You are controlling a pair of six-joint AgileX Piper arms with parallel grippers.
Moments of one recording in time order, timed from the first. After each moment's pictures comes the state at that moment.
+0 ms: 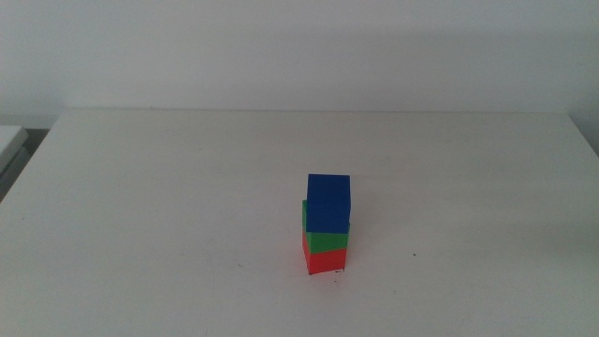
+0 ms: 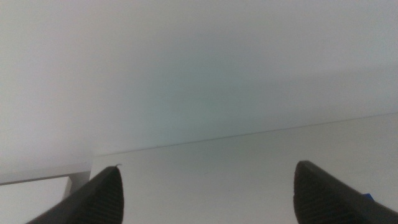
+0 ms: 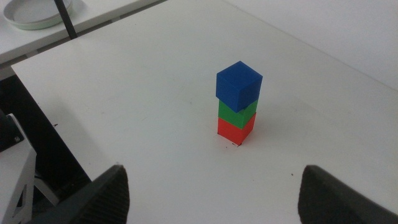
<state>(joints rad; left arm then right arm) -0.10 0.71 -1.39 -0.08 1.07 0.08 0.94 0.45 -0.92 -0.13 1.03 0.10</state>
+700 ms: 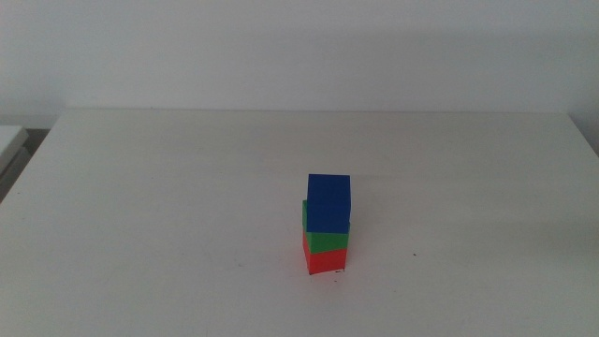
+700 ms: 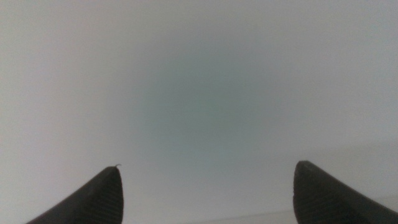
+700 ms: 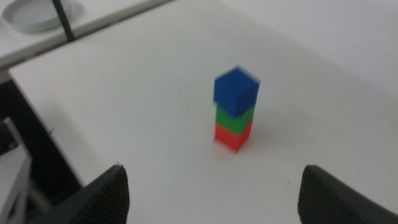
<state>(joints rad) -0.10 0.54 -1.08 -0.04 0.64 0.08 0.94 0.44 -0.92 -0.14 1.01 0.10</state>
